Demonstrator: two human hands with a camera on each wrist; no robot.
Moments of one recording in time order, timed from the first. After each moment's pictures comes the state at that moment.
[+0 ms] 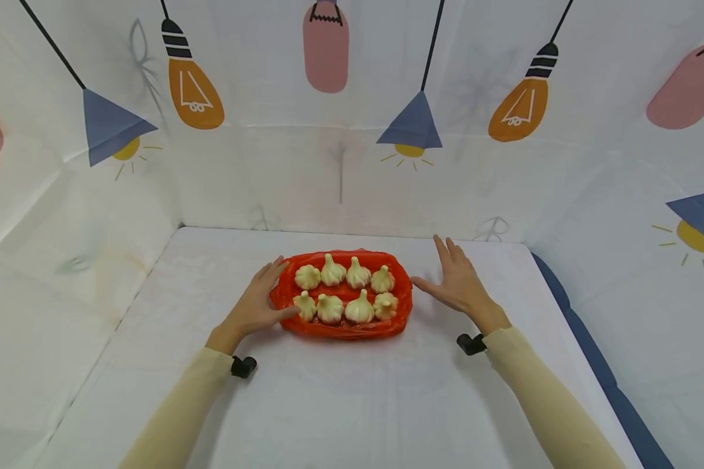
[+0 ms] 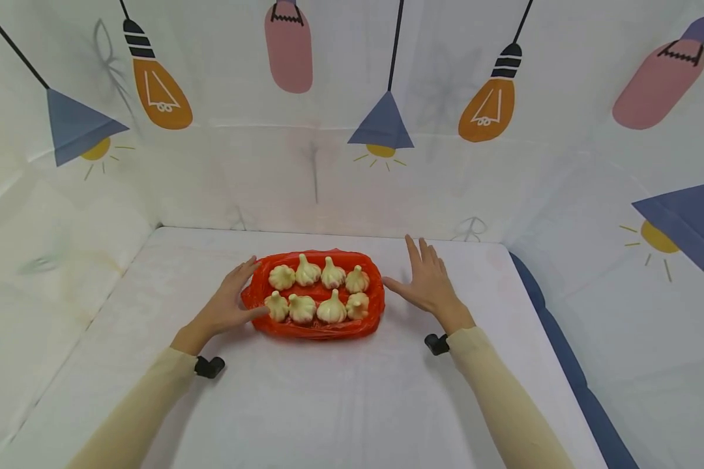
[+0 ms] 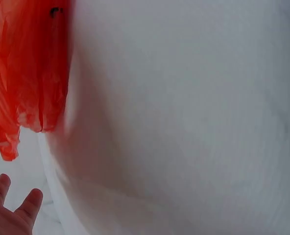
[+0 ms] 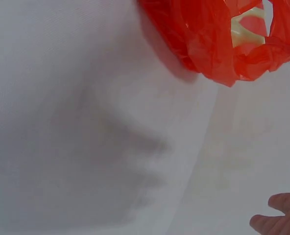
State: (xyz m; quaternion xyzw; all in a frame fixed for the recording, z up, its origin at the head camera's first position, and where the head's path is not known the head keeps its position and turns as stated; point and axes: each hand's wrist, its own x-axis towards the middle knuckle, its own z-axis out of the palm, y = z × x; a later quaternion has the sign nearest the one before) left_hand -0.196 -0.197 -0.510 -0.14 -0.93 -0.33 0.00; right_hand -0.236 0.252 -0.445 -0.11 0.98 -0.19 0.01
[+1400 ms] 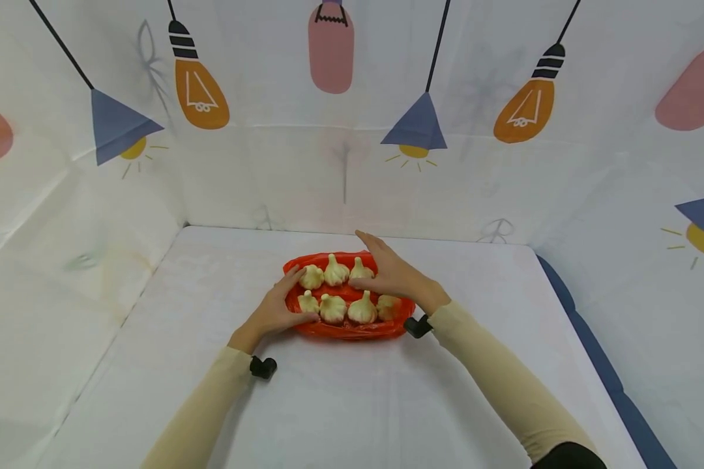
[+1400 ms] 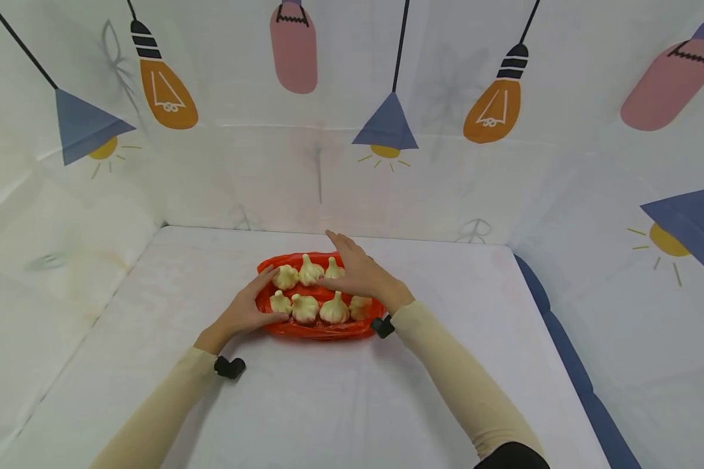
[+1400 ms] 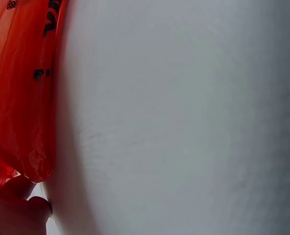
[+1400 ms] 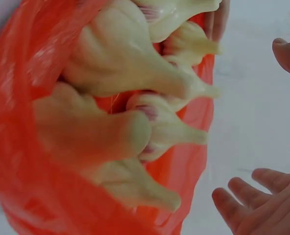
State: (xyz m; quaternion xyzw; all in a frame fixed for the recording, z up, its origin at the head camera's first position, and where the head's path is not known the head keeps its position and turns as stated) left_hand -0.199 -0.169 -0.530 -0.13 -0.89 -0.43 -0.04; right_hand -0.251 0.130 -0.418 -0.27 0.91 -0.30 0.12
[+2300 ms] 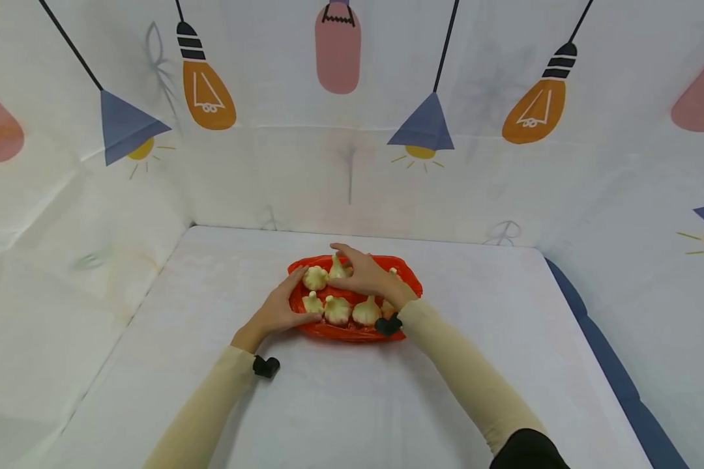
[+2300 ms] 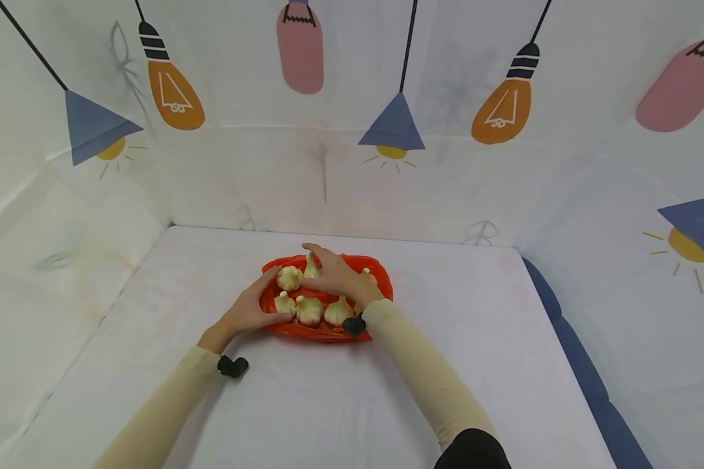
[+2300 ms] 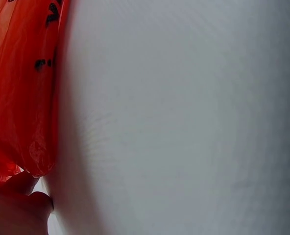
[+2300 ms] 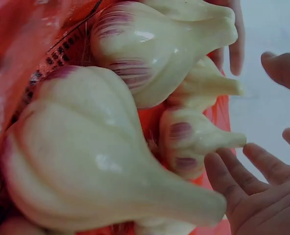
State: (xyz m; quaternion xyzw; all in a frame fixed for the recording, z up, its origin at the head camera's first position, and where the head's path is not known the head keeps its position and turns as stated) left_hand -0.199 -0.172 -0.524 -0.12 -0.89 -0.44 -0.05; right_hand -0.267 0.073 -0.447 -0.29 0.87 -0.36 0.15
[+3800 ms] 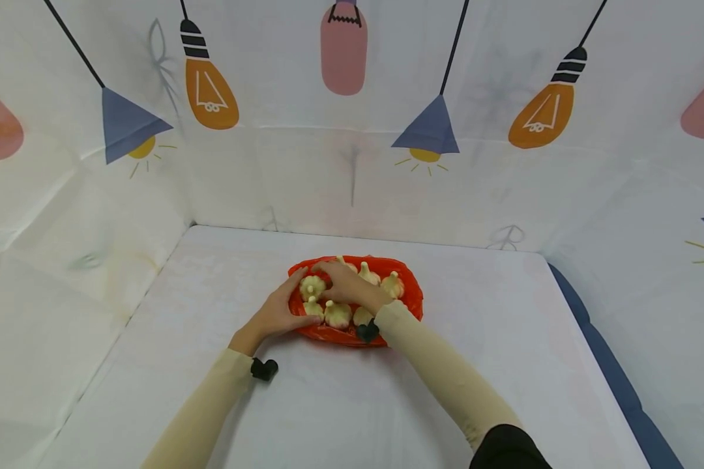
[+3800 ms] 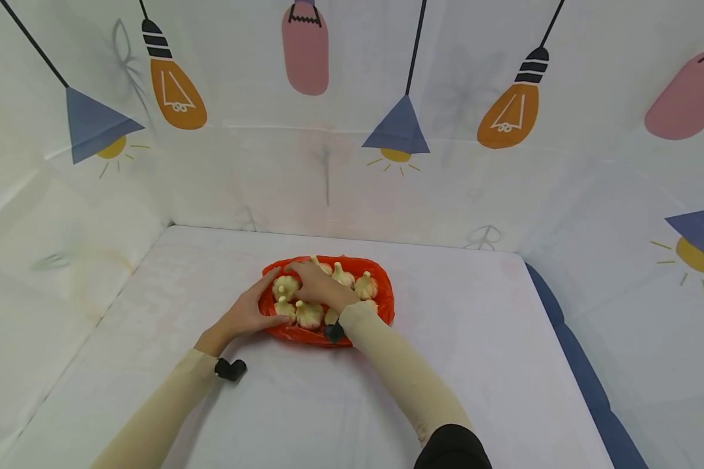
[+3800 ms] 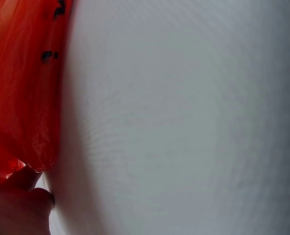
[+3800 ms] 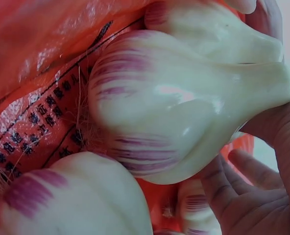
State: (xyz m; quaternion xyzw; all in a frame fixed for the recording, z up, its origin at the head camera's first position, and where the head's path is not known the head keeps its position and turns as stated) left_hand -0.202 -0.180 -0.531 -0.13 -0.89 -0.44 -0.05; right_hand -0.272 0.028 -0.465 -0.34 0.89 -0.25 0.18
